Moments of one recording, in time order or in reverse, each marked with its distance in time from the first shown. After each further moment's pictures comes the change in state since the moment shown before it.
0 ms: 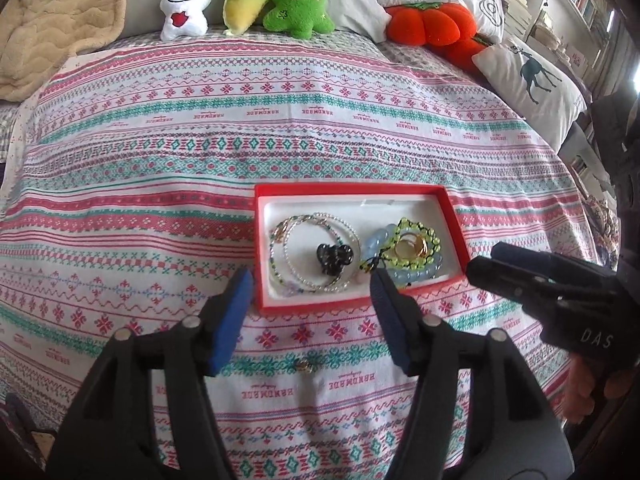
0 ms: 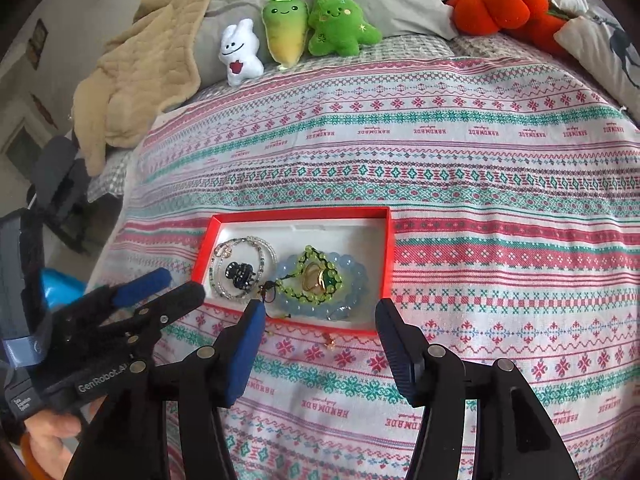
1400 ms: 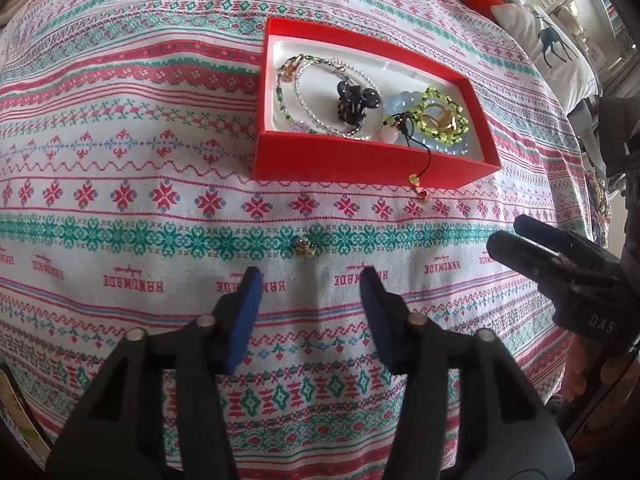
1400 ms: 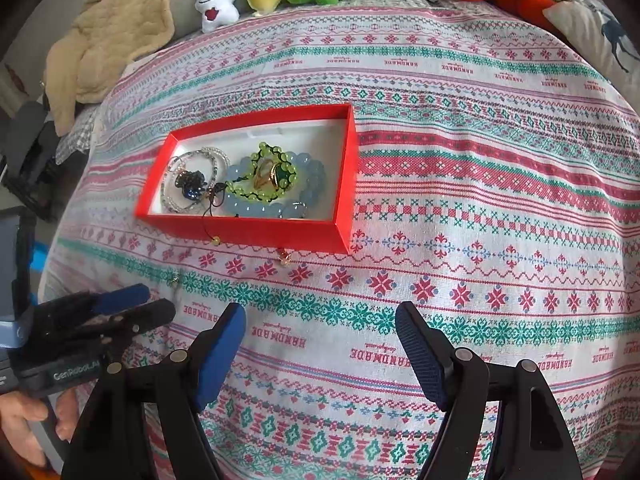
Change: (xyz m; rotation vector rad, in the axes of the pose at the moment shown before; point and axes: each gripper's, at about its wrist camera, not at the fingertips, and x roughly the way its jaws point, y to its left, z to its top) left arm 0.037 0.010 -0.059 -0.113 0.278 -0.067; right arm 0.017 -0.012 -0.046 -0.011 0.151 -0.124
